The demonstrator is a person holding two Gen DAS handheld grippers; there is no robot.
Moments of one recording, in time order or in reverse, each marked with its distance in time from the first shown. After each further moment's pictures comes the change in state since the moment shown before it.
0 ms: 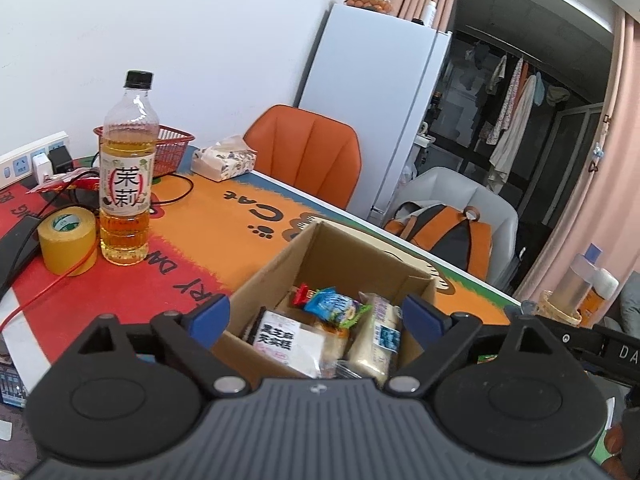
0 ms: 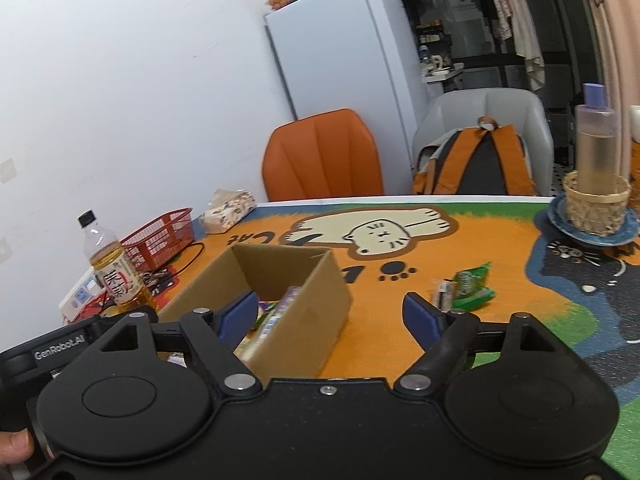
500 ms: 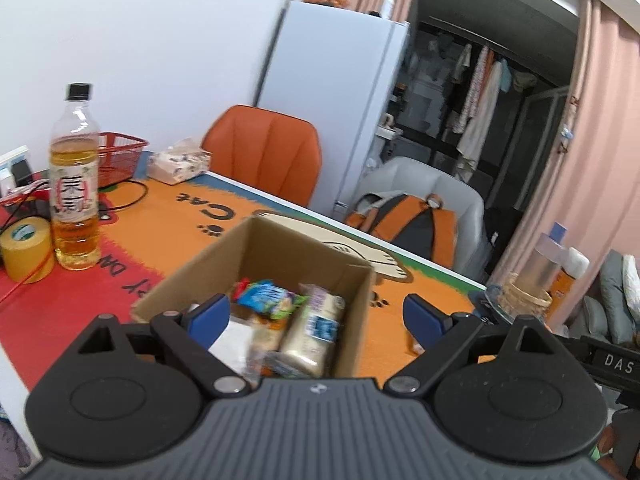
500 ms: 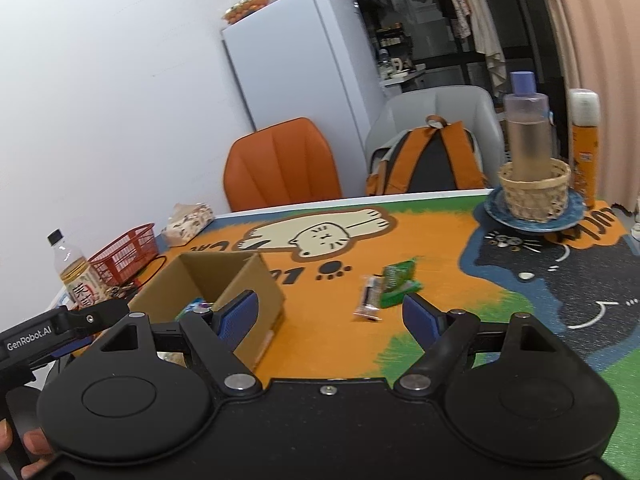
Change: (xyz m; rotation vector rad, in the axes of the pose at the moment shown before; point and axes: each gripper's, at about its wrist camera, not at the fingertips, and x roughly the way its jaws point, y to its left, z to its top) left arm 0.002 -0.048 -0.009 0.068 0.010 -0.084; right arm -0.024 -0.055 -0.008 0.065 -0.022 -0.073
